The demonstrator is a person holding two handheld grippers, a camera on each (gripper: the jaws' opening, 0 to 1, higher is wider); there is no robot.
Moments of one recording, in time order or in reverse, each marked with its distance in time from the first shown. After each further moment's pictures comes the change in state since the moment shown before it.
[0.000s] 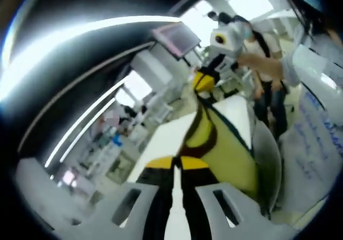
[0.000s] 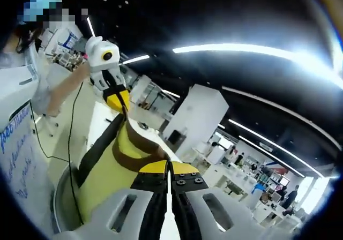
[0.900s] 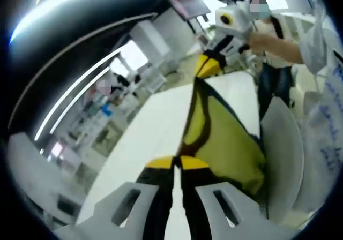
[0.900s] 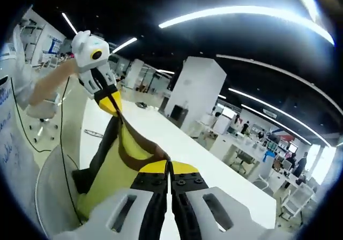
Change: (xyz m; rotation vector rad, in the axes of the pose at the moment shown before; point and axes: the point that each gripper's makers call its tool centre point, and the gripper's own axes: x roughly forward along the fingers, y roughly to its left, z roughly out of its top) left arm 0.101 0.025 -0.113 -0.127 0.198 -0.034; right arm 0.066 -0.026 -0.123 0.172 0.165 0.009
